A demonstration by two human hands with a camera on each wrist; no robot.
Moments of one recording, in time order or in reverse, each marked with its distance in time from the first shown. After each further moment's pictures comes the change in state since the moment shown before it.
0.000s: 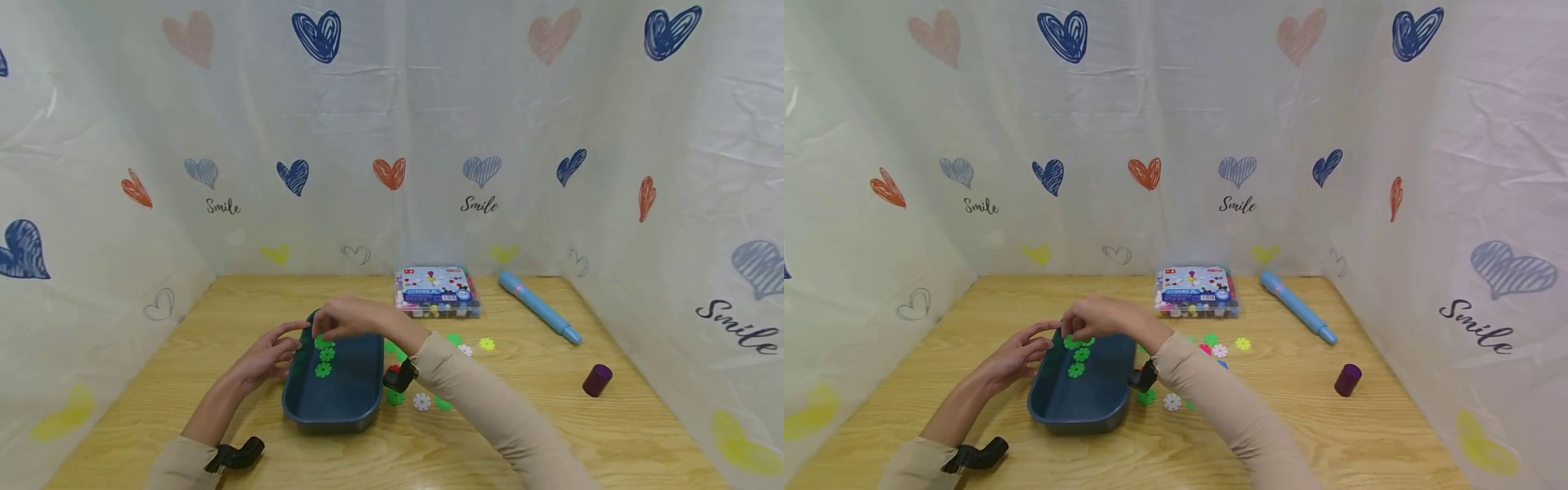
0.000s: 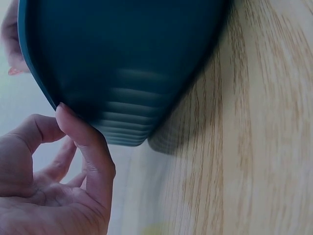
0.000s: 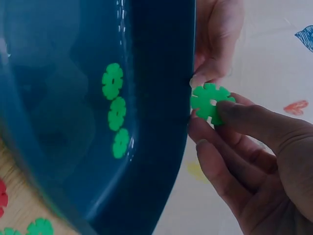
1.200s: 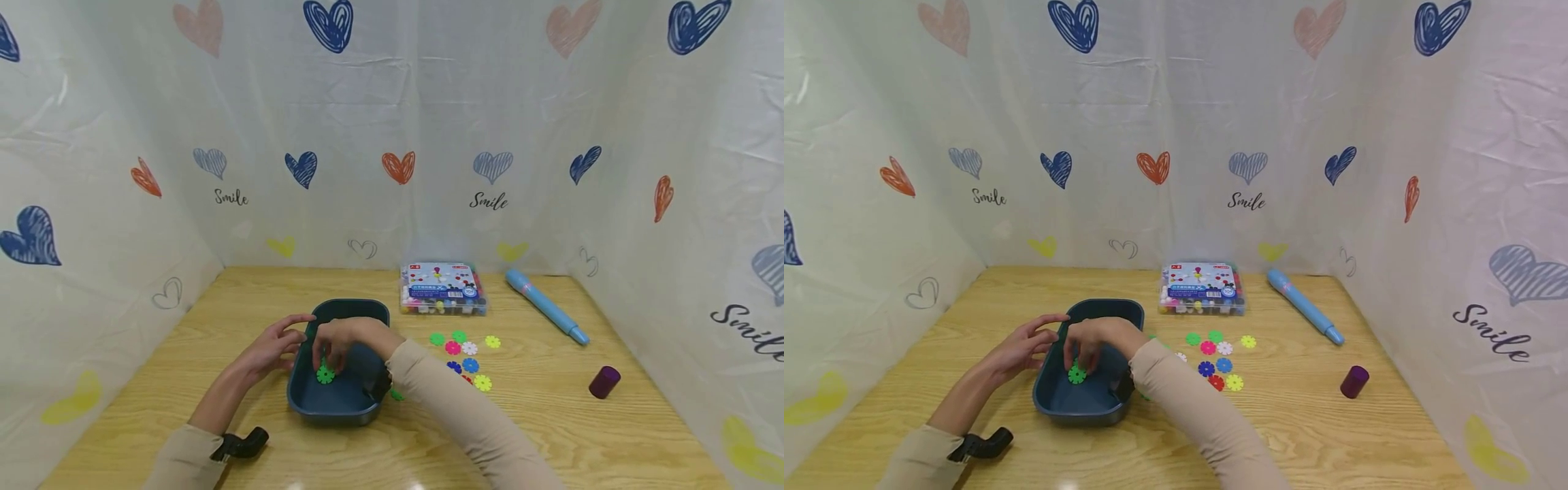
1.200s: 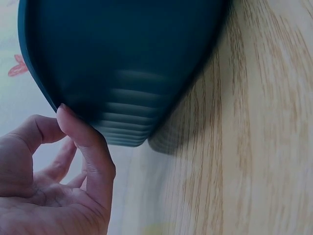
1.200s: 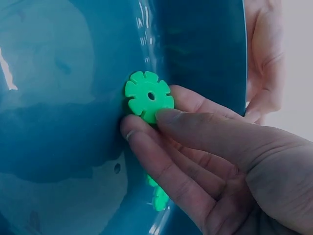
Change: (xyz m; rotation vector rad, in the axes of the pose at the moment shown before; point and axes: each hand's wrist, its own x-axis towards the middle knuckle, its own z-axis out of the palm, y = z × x) left_hand -0.002 0.002 -0.001 0.016 0.004 0.010; right_hand 0.035 0.004 0.046 0.379 -0.332 0.280
